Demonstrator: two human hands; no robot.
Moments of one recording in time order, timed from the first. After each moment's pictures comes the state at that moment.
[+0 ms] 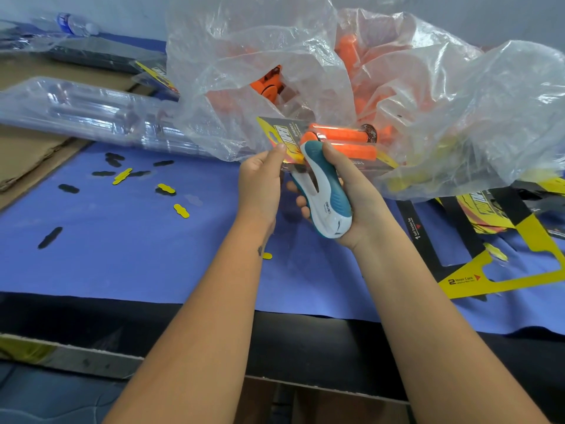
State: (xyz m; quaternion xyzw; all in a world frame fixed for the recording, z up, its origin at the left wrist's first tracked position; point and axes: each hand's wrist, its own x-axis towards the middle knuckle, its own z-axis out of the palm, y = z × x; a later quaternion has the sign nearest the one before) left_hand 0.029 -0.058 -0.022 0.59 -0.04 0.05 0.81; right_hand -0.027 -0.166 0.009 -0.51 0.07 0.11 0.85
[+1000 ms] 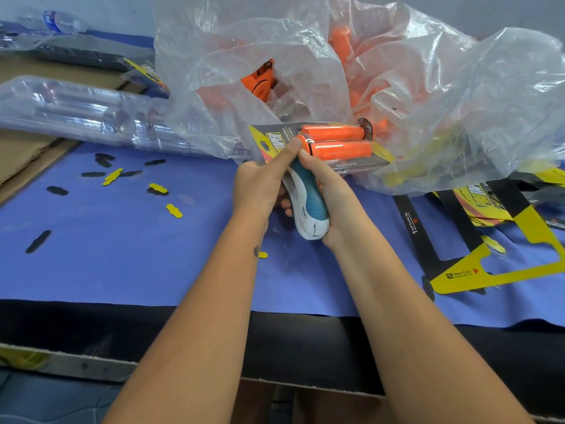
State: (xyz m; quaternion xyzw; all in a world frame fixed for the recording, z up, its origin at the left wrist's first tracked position) left_hand 0.026 -0.057 -0.019 0.63 0.03 -0.04 0.77; right_hand -0.009 -0.153 -0.017 -0.53 0.09 0.03 0.84
